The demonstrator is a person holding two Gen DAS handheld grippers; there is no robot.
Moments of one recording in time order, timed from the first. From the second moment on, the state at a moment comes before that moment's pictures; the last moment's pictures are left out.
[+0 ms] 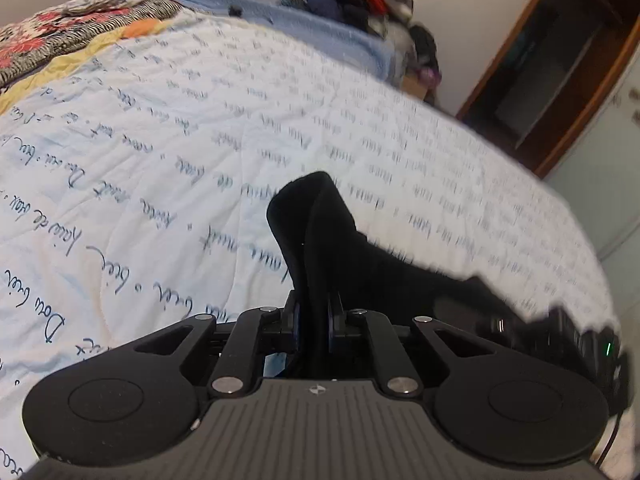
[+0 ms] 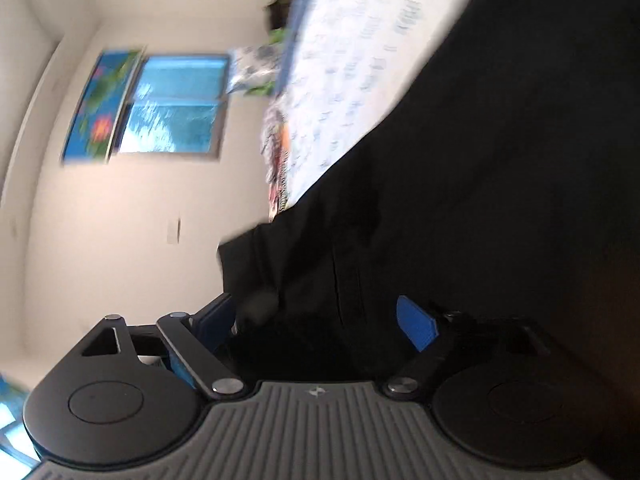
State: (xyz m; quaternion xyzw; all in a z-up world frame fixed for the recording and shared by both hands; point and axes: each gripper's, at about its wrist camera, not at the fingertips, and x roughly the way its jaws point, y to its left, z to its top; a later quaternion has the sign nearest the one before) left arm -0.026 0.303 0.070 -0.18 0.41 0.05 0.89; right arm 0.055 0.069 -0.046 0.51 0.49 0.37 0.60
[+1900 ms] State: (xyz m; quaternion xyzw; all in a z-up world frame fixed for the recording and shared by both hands) left arm 0.033 -0.096 0.027 -0.01 0.47 -0.24 0.85; right arm -0.030 -0.342 -0.090 0.68 0.29 0.27 0.61
